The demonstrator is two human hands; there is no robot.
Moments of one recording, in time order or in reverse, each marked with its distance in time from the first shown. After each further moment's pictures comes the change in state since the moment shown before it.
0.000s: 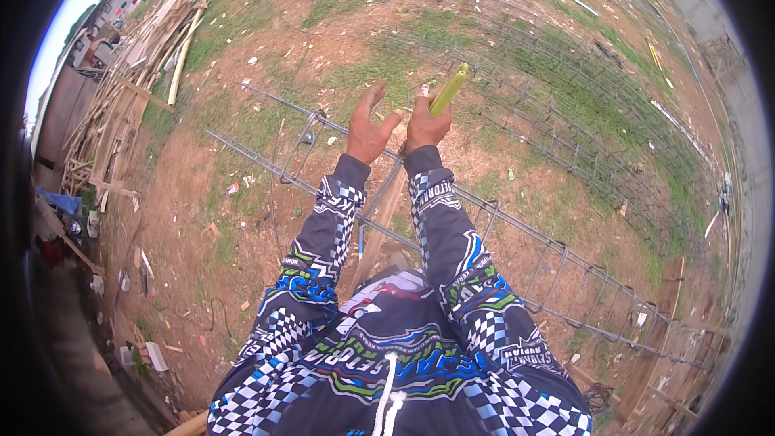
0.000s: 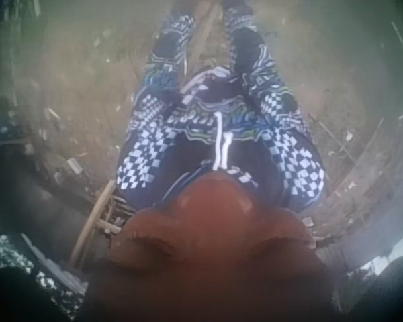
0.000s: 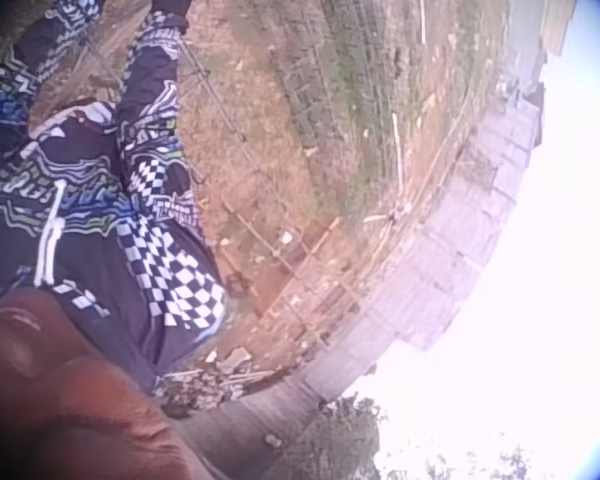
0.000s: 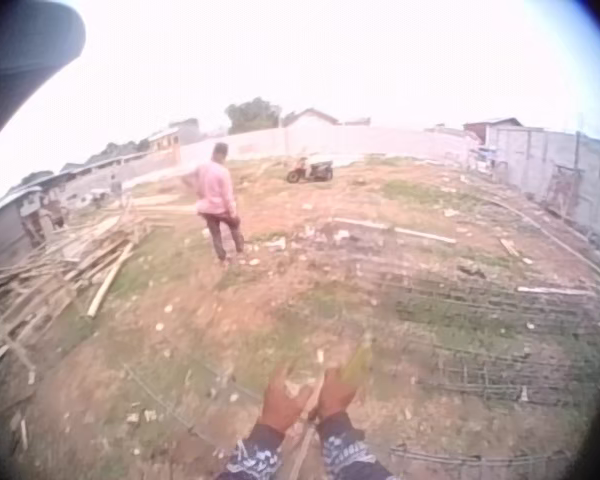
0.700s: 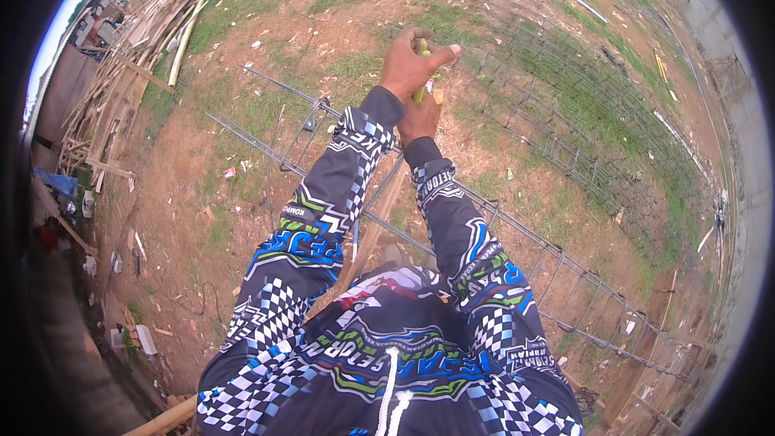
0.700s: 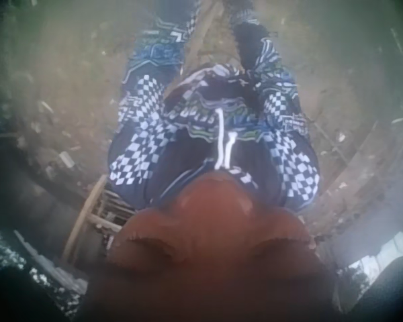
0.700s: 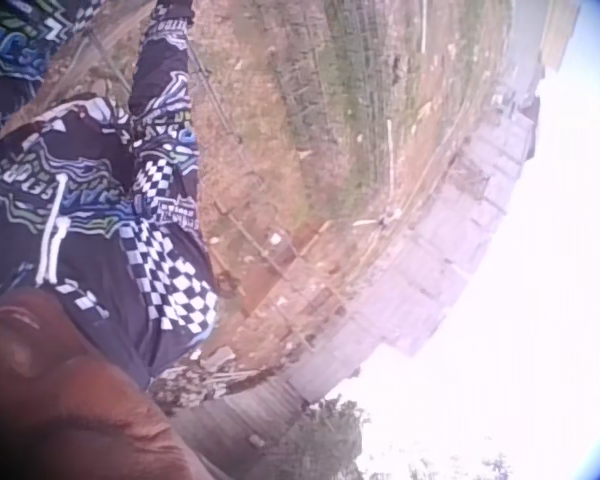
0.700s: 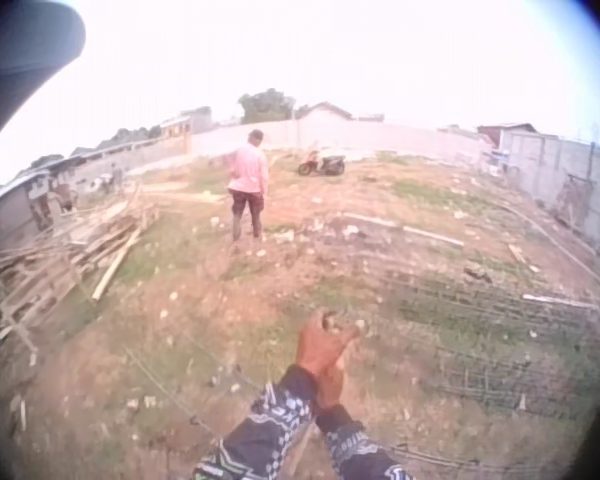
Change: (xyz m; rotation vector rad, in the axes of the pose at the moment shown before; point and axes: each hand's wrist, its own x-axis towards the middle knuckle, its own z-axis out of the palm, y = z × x) left_hand 0.090 0.054 0.031 -0.111 0.068 -0.127; right_hand -0.018 -0.020 0.012 -0.364 -0.508 -0.172
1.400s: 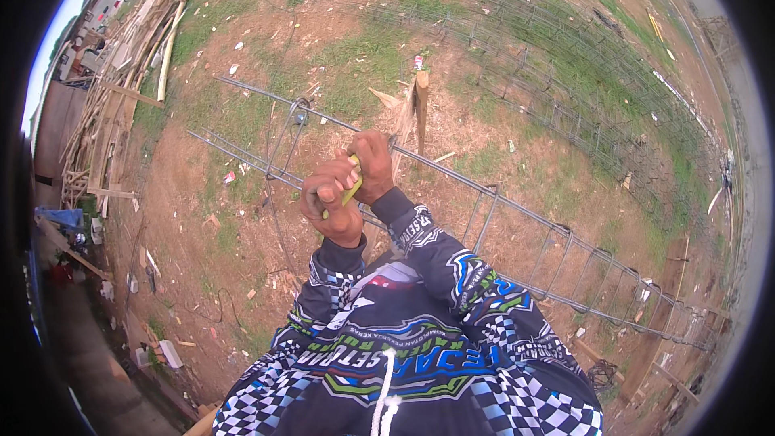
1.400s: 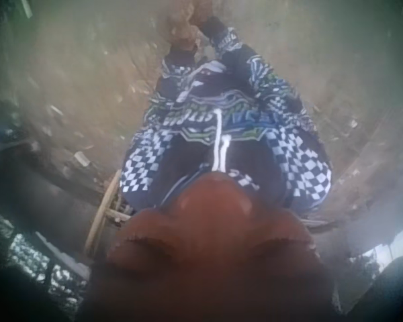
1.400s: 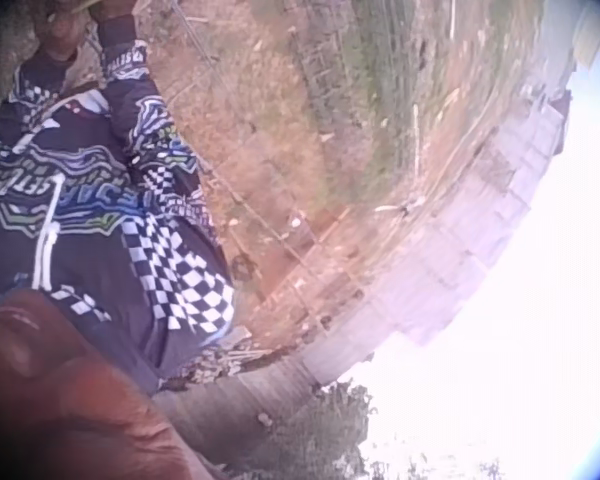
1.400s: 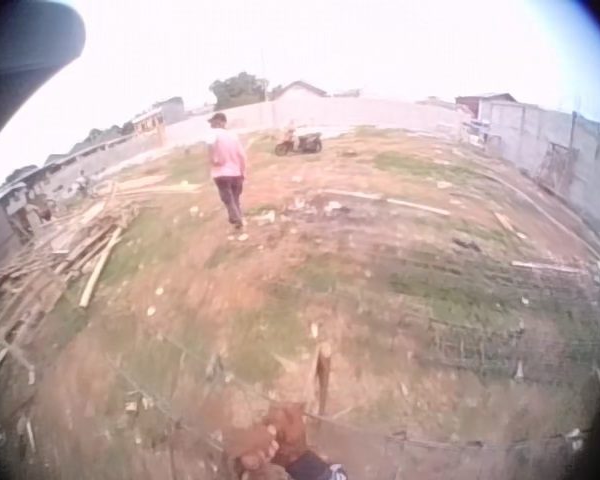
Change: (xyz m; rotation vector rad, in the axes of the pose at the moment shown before) left_hand -0.180 -0.007 -0.046 -0.495 0.331 0.388; right_hand -0.100 -0.002 0.010 -0.010 0.075 -0.592
